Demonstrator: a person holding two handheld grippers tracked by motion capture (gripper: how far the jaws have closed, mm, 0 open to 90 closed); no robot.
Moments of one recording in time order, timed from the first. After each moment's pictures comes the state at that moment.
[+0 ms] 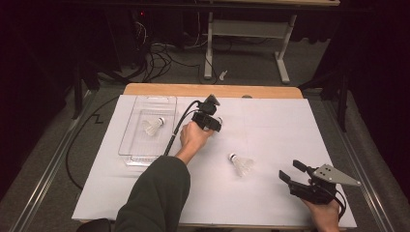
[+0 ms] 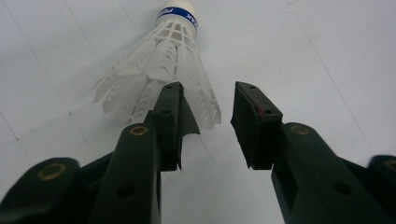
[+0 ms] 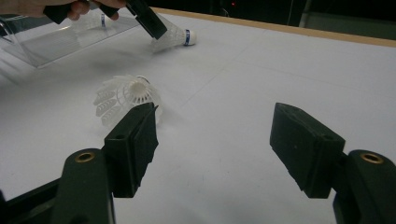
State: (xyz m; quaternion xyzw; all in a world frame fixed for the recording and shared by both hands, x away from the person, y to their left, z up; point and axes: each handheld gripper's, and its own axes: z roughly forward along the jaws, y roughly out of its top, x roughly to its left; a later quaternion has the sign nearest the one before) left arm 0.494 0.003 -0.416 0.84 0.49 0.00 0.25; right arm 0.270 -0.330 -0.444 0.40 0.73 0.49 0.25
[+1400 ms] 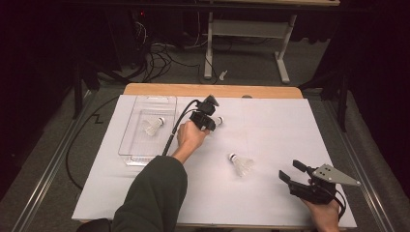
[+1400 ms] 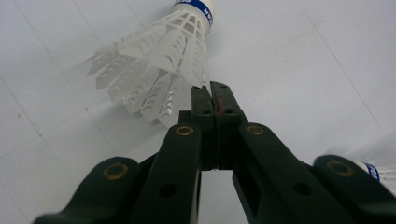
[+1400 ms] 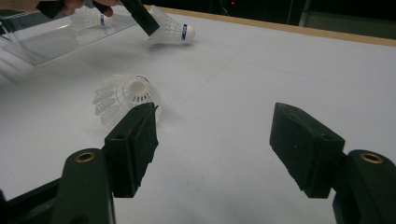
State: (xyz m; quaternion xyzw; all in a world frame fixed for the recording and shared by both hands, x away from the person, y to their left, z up) left arm 0.491 0.009 -0.412 0.85 0.46 0.02 0.24; right arm 0.271 -0.330 -0.444 0.40 0.73 0.49 0.25
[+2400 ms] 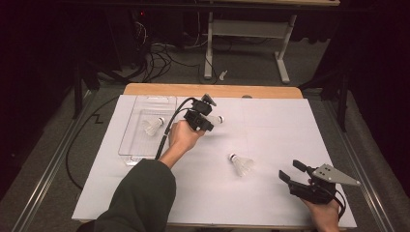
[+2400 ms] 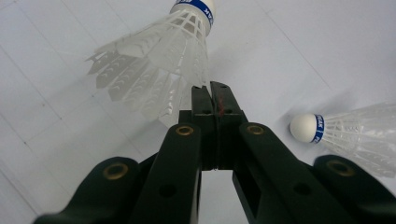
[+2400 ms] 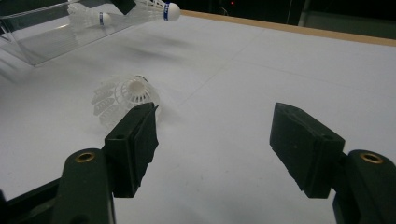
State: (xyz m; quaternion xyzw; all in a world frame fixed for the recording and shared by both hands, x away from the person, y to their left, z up) left arm 0.461 0.026 -0.379 0.87 0.41 0.02 0.26; right arm 0.271 -0.330 -0.444 0.40 0.73 0.49 0.25
